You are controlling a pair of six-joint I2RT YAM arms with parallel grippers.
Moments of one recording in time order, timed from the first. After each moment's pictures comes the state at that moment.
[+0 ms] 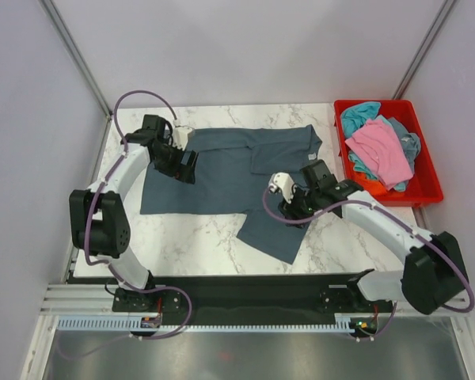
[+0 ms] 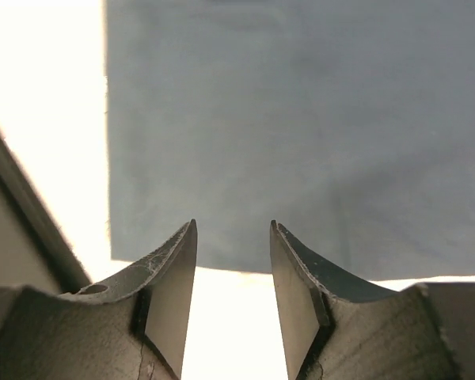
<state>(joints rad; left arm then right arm) -0.12 1.71 1.39 -0.79 0.34 0.33 0.49 1.34 0.90 -0.61 -0.42 -0.50</state>
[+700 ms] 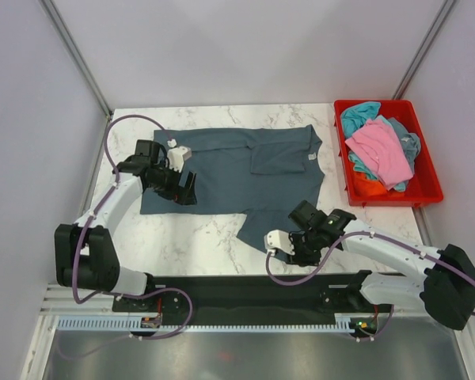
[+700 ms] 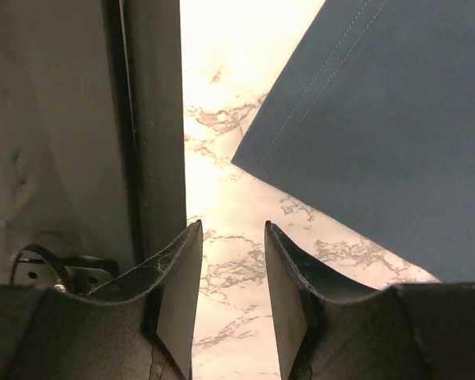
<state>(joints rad) -0.11 1.43 1.03 -0.70 0.45 0.28 0.80 1.16 0.68 -0.82 -0.33 -0.76</state>
